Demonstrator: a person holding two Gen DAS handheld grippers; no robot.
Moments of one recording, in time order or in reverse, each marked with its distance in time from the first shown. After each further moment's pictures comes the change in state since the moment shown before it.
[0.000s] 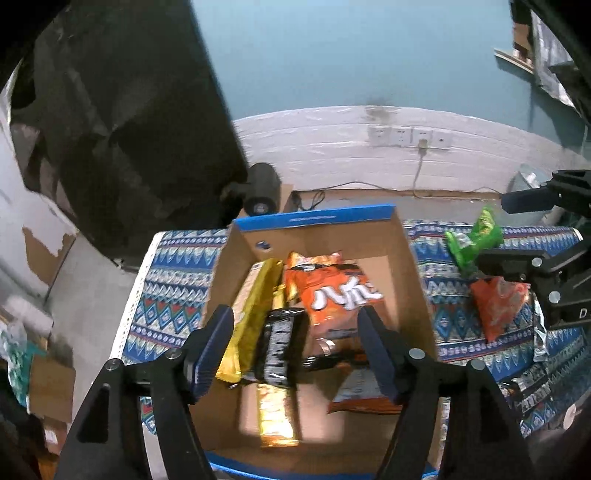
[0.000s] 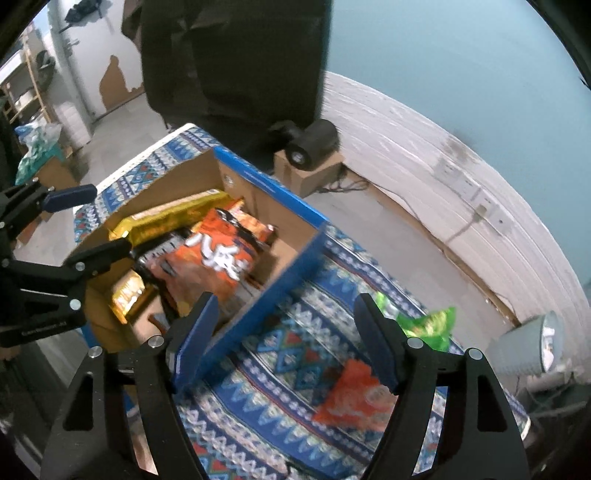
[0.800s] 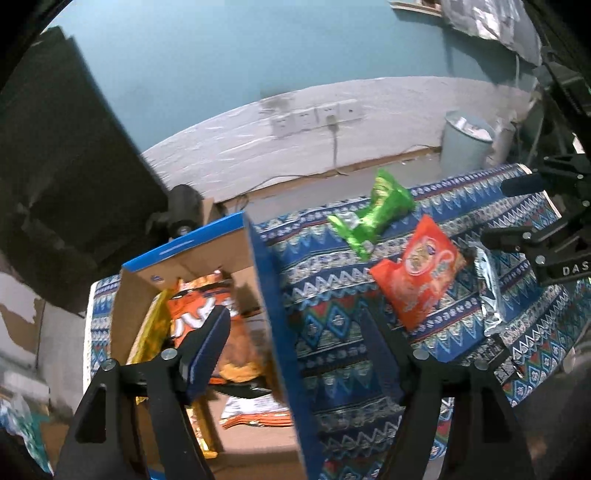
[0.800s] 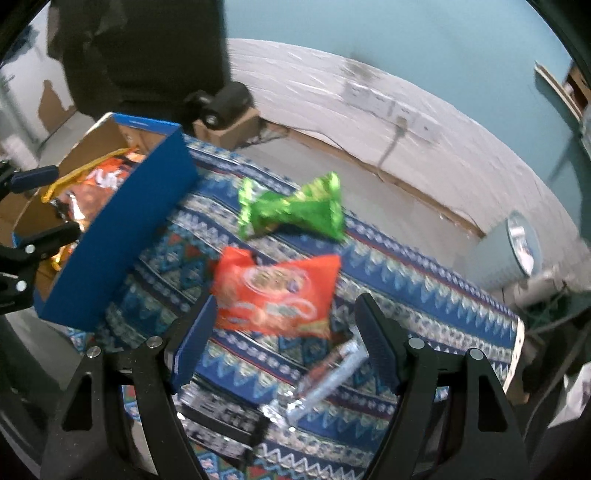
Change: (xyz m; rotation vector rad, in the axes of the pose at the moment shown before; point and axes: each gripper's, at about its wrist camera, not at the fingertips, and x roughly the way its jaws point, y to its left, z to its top) left arm -0.003 -0.137 0.007 0.260 0.023 -0.143; right arm -0.026 -0.118 -0.125 0.235 0.093 -0.131
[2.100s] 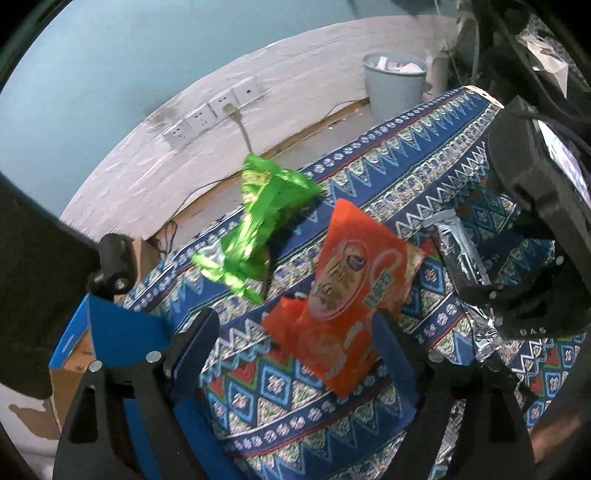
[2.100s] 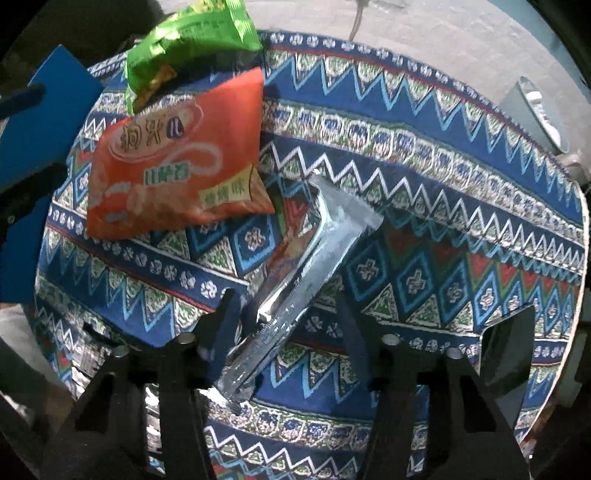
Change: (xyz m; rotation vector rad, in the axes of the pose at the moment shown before) left arm 0.099 -0.124 0.039 0.317 0.058 -0.119; right arm 0.120 -0.063 -0.100 0.225 0.301 0.074
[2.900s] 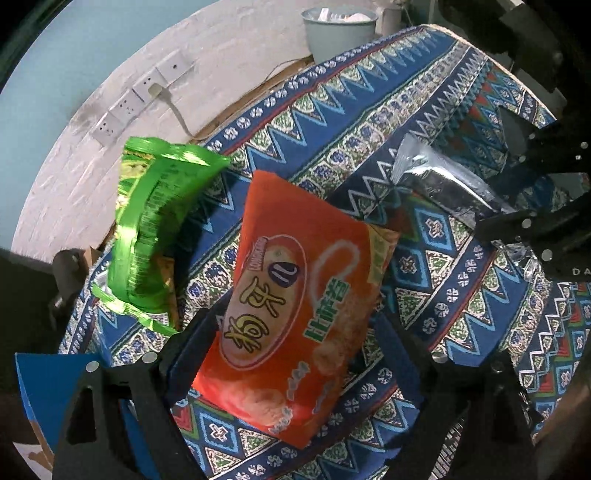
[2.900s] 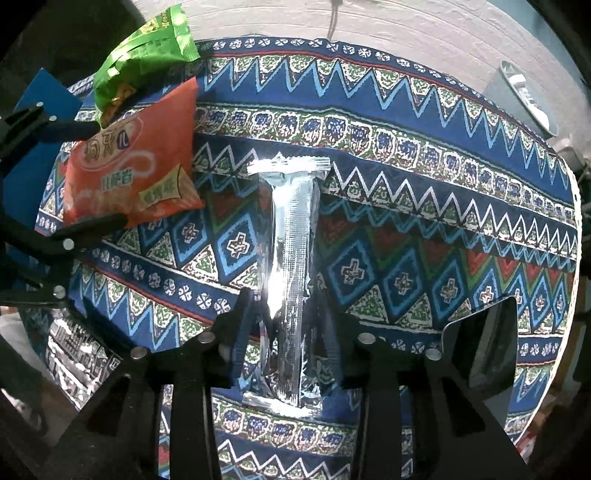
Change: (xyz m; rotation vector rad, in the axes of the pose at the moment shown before) left arm 0.068 -0.046 0.016 0.151 0.147 -0.132; right arm -0.004 -0.078 -0.021 0.044 -0.030 -0.003
